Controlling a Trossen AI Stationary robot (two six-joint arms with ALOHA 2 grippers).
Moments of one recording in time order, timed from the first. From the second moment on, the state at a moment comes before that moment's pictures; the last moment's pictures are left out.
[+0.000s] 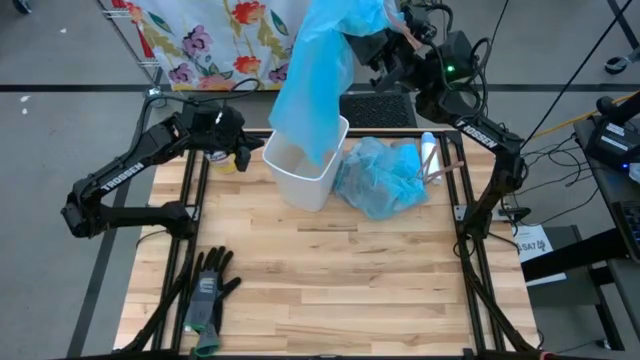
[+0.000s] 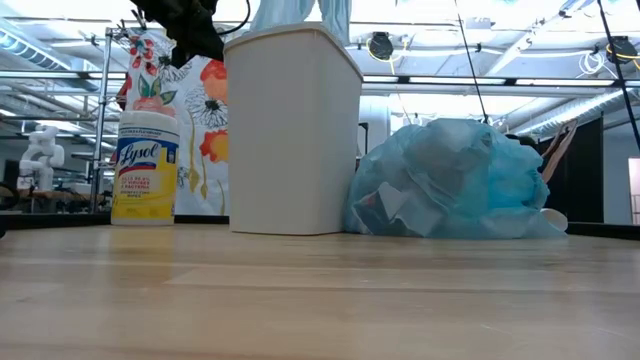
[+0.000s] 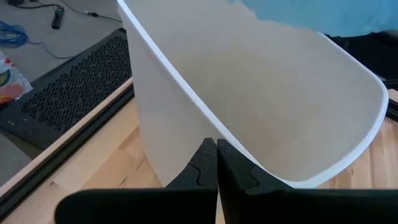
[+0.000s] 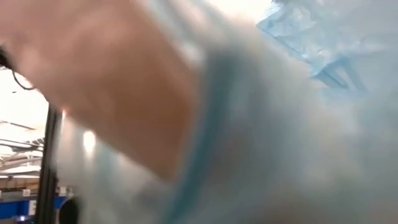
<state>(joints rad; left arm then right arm) 0.69 0.99 1.10 -0.67 0.32 -0.07 -0.45 1.71 2.07 0.41 -0.34 0.49</state>
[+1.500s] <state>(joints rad) 0.69 0.99 1.10 -0.70 0.29 -0.02 -0.56 1.48 2.07 -0.56 -0.31 0.16</state>
